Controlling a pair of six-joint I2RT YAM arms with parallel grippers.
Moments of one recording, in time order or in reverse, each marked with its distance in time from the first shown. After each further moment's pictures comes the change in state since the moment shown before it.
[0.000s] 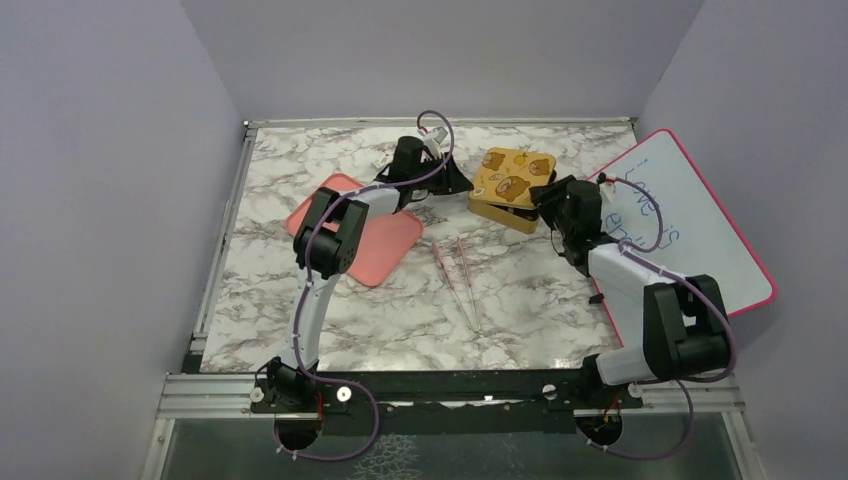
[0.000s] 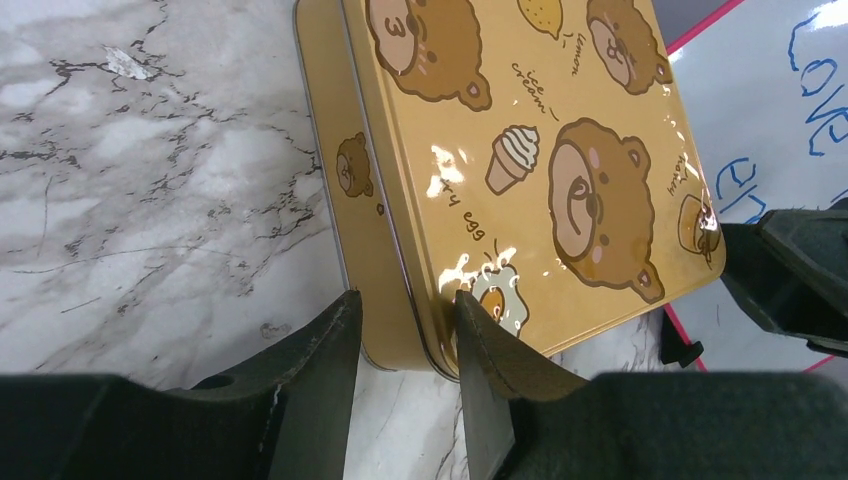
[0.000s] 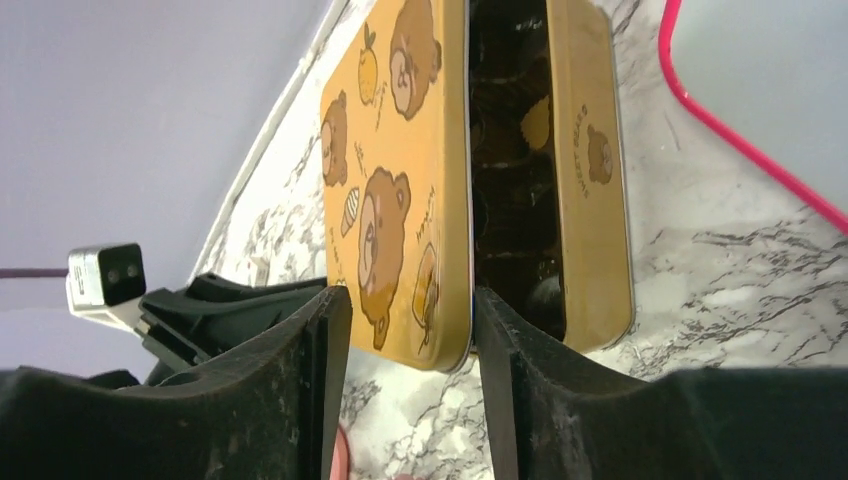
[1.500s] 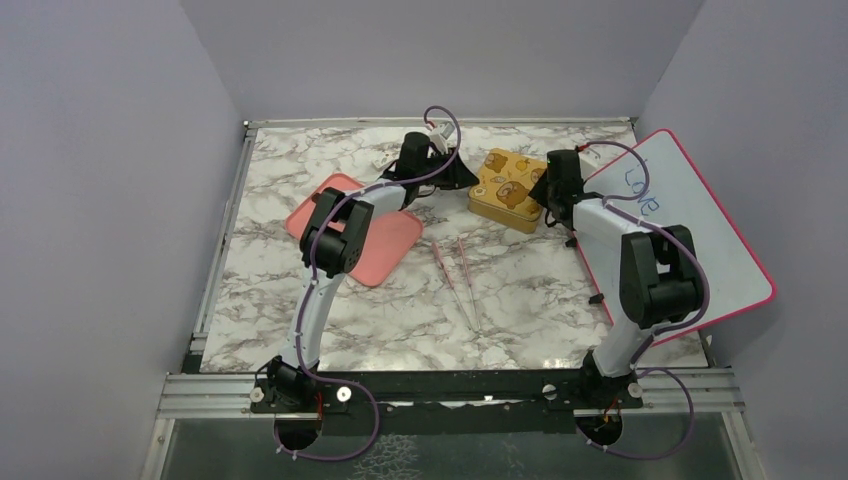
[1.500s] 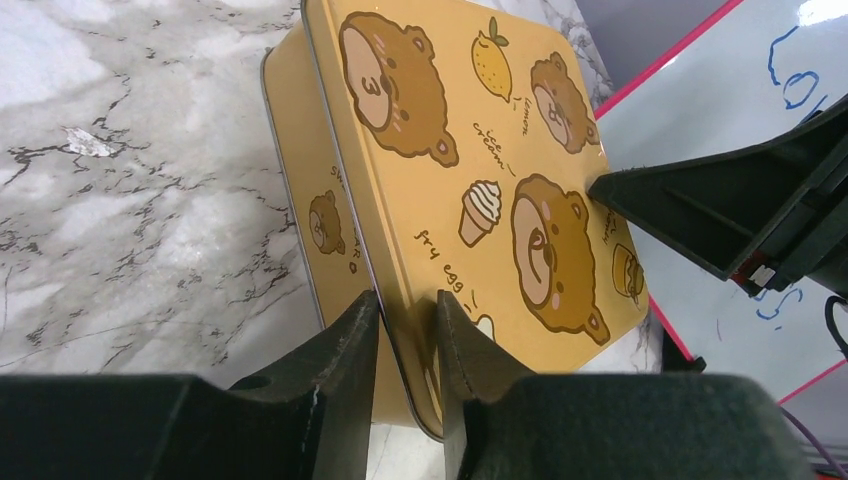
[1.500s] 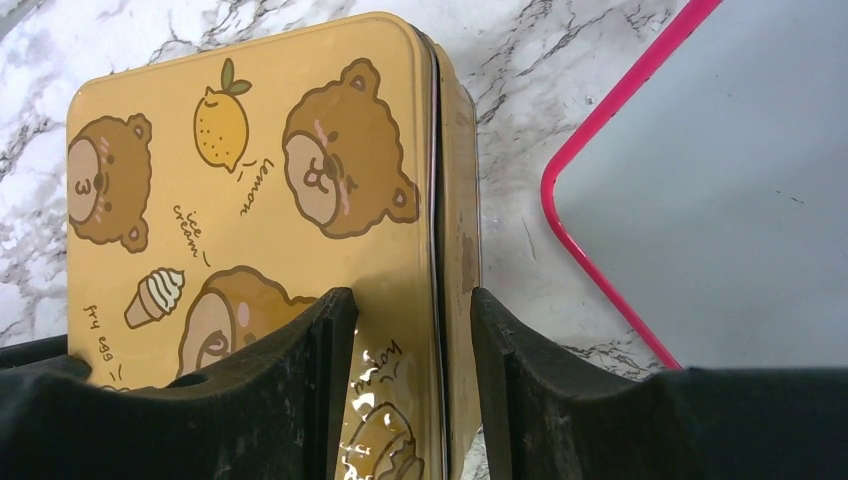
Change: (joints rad) left arm -0.019 0.051 0.098 0.006 -0.005 0.005; right arm -0.001 0.304 0.415 -0.423 0.189 -0.373
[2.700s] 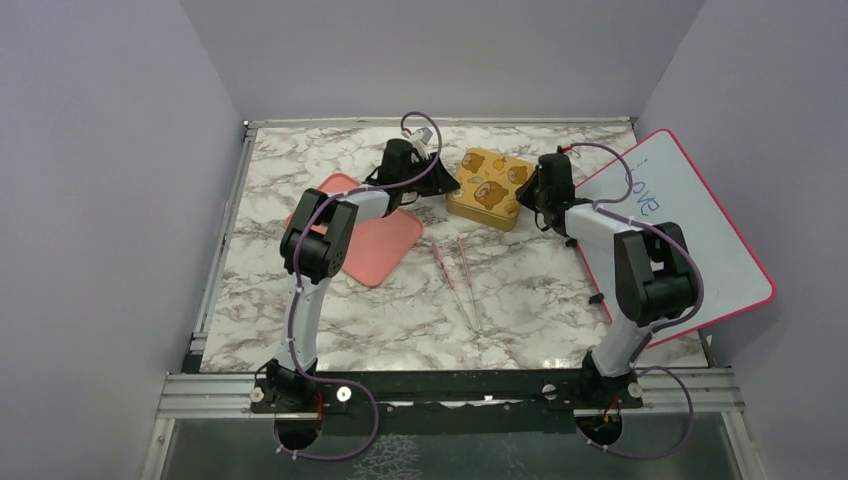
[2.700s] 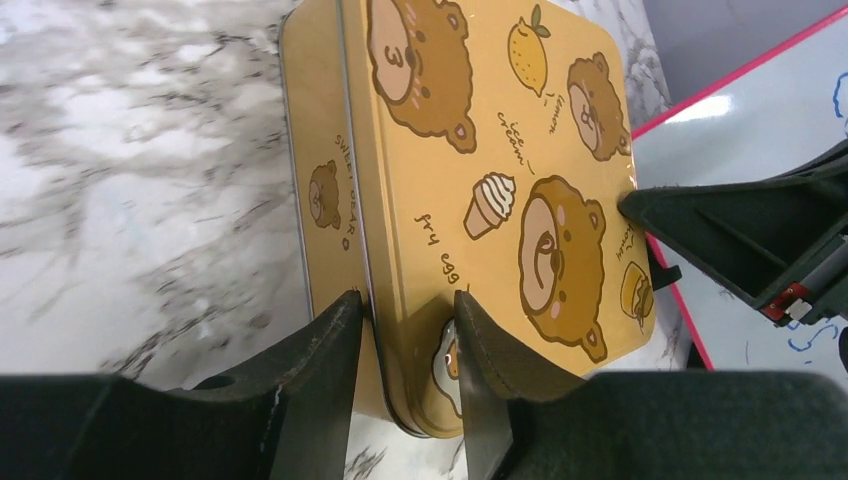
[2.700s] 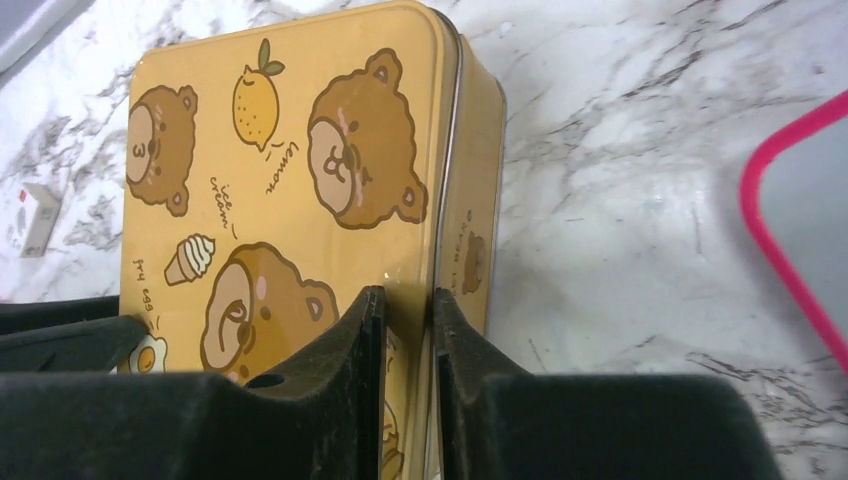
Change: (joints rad) left arm 0.031 -0.150 -0.226 0.001 -0.098 -0.013; right arm 0.050 0.024 -0.045 0.139 -0.187 -0.004
